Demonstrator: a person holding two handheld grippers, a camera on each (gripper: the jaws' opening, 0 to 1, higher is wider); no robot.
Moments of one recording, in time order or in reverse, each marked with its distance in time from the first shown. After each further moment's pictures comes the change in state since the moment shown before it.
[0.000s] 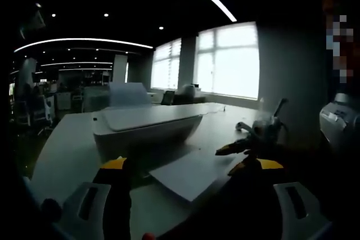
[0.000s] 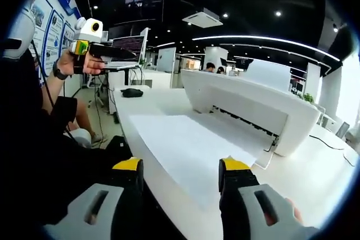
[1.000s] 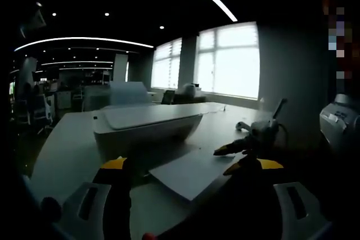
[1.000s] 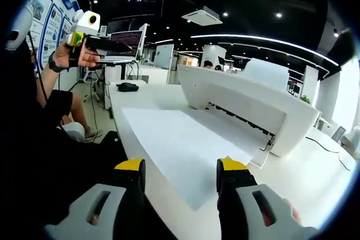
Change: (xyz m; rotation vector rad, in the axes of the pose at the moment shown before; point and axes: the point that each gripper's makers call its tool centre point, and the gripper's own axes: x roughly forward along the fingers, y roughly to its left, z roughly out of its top) left arm 0.000 -0.001 -0.003 -0.009 0.002 0.001; right arm 0.006 -0.008 -0.008 -0.045 0.024 -0.039
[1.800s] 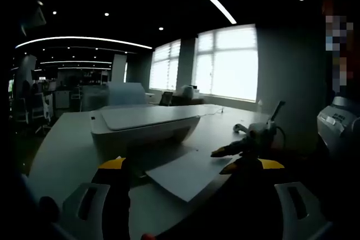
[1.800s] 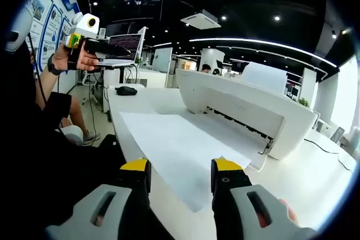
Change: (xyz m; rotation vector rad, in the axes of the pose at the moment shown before) left arm 0.000 -0.004 0.002 -0.006 -0.013 -0.019; right arm 0.000 -0.001 0.007 0.012 -0.036 -0.003
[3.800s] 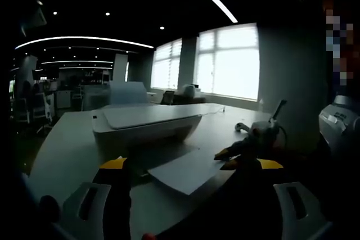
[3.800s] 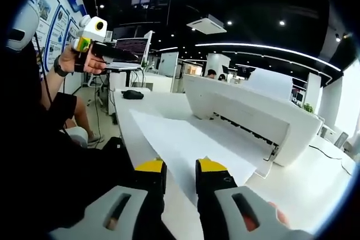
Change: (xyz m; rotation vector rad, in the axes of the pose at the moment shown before) left arm -0.002 0.004 -0.002 -0.001 0.006 0.013; right arm 0.002 0.013 0.007 -0.032 -0.035 0.046
